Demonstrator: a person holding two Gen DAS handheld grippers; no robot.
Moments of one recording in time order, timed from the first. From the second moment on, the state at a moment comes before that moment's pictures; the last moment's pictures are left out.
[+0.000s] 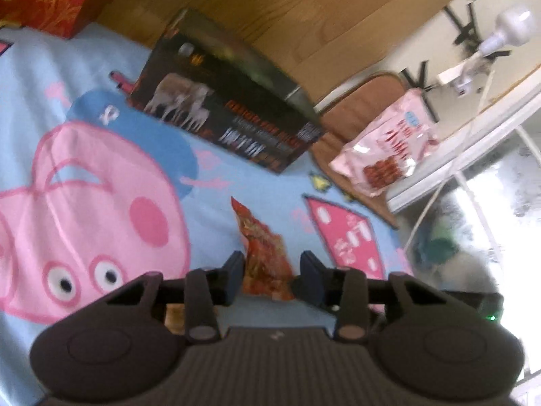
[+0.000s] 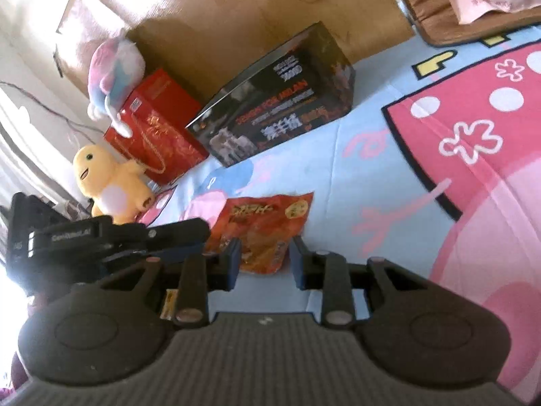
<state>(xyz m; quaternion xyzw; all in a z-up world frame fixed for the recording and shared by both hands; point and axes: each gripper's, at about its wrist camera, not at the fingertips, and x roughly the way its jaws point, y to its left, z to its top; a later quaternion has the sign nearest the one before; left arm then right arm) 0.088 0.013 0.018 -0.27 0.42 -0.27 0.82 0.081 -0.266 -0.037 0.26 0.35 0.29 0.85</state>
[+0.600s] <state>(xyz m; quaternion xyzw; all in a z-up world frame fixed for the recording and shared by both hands) 0.125 0.007 -0.011 -0.31 0.45 -0.28 0.79 0.084 -0.255 -0.038 0.22 0.33 0.29 0.87</state>
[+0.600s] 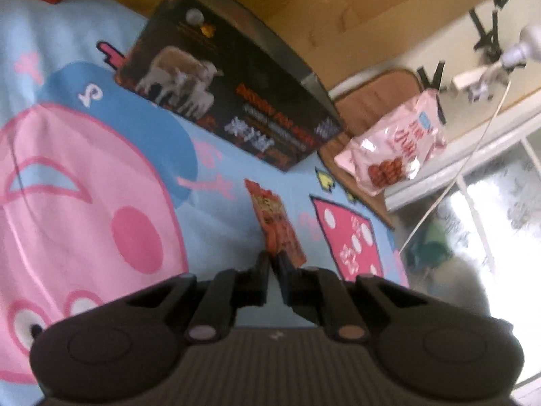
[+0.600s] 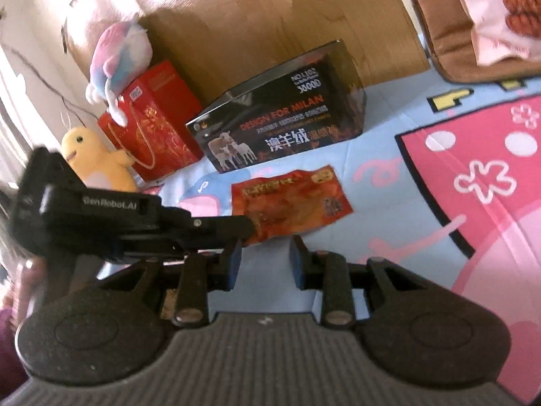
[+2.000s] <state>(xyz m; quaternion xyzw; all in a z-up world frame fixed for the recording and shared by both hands) 0.110 0.055 0.064 -0.23 0.35 -0.25 0.87 0.104 -0.236 0.003 0.25 0.27 0.31 0.88</state>
